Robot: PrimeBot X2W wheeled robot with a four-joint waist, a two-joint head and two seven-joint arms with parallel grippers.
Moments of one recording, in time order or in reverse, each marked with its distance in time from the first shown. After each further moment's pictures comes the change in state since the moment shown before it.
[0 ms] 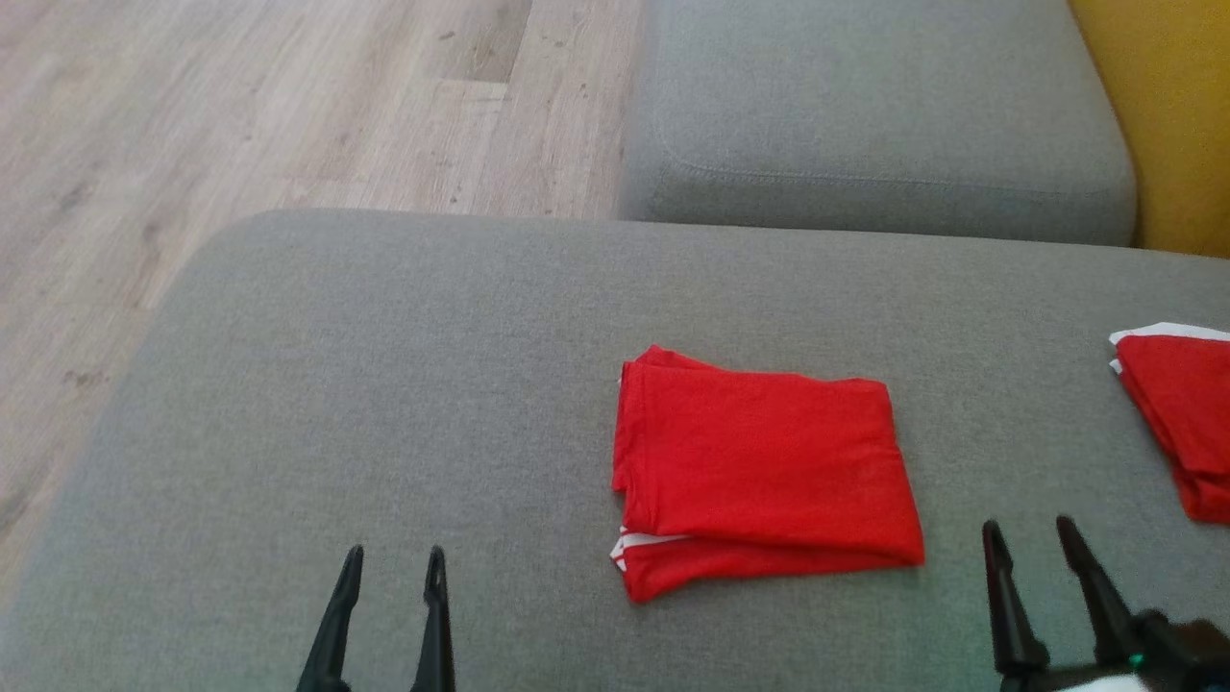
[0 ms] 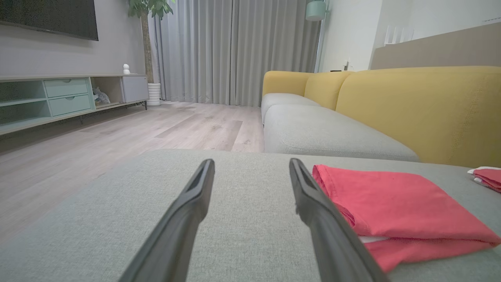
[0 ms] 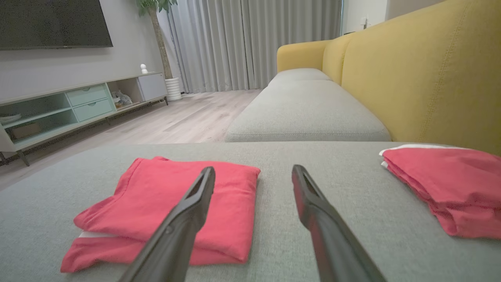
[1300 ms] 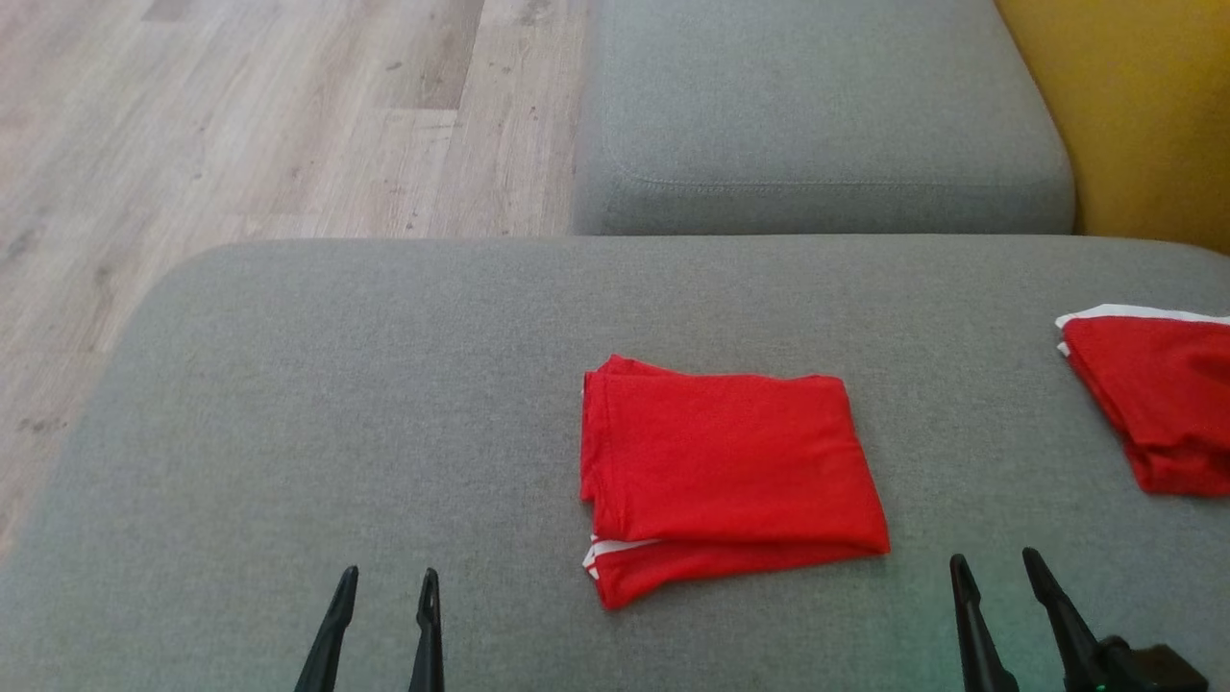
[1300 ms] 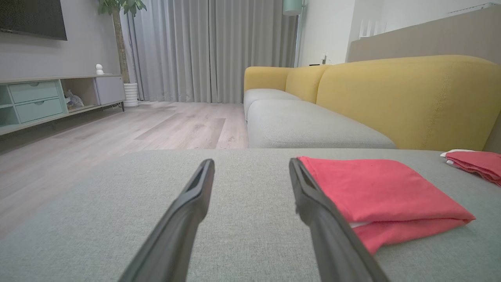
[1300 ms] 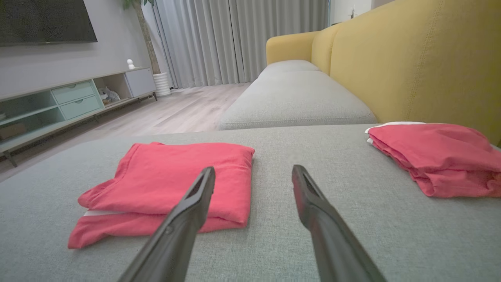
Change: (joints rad) left arm 0.048 -0.003 0.050 0.003 0.032 -0.070 0.000; right arm 0.056 0.049 0.030 -0.001 -0.048 0.000 0.000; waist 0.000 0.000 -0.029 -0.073
